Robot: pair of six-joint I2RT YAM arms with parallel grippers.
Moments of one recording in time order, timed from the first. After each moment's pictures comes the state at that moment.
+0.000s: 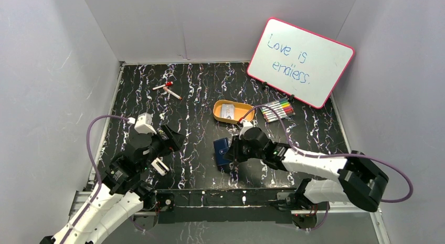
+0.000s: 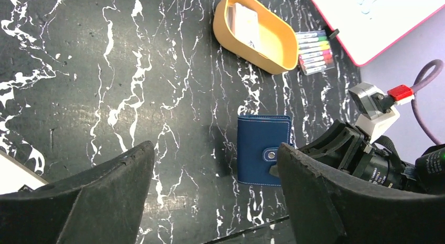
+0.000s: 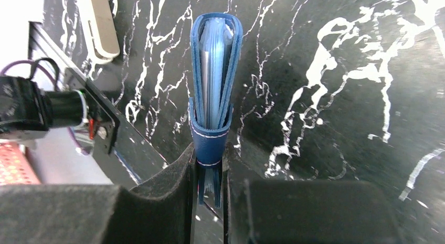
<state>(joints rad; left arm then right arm) -0.63 0.42 0.62 -0.62 -0.23 -0.79 0.98 1.19 0.54 0.03 -0.10 0.73</state>
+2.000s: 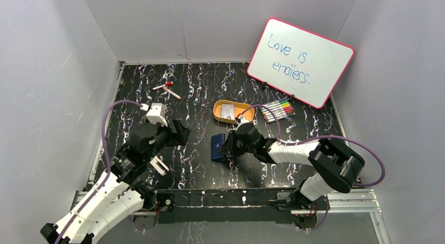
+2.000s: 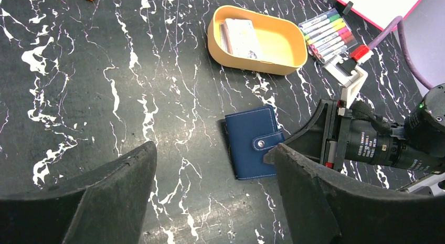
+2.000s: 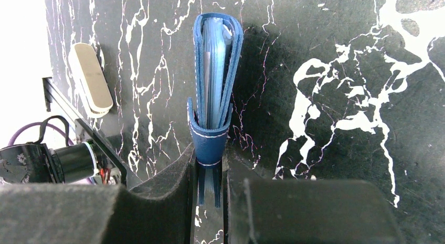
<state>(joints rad) -0.63 0.61 0.68 -0.45 -0.19 -0.46 0.91 1.49 0.58 0.27 -0.12 0.90</state>
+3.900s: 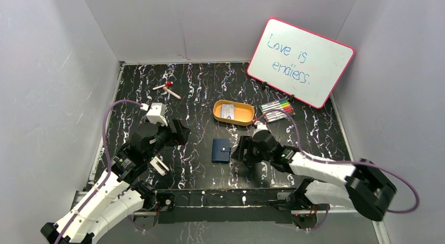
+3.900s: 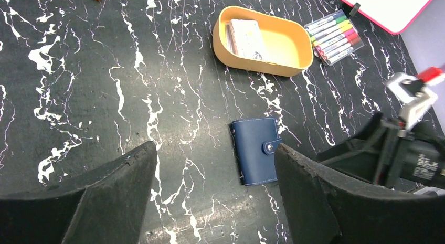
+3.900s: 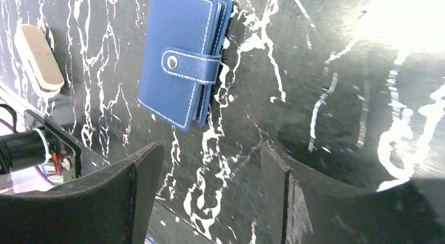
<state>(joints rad) -0.63 0.62 0.68 -0.45 -0.20 -0.46 0.89 1.18 0.44 0.02 -0.03 0.83</state>
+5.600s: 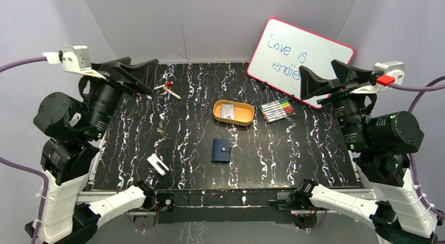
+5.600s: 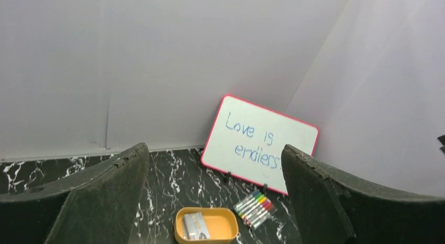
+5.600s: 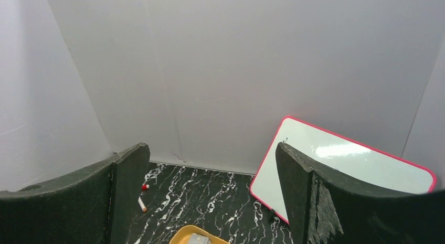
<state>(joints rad) -0.64 0.91 1.70 -0.55 -0.28 -0.25 0.96 0.75 1.44 -0.24 0.61 -0.14</state>
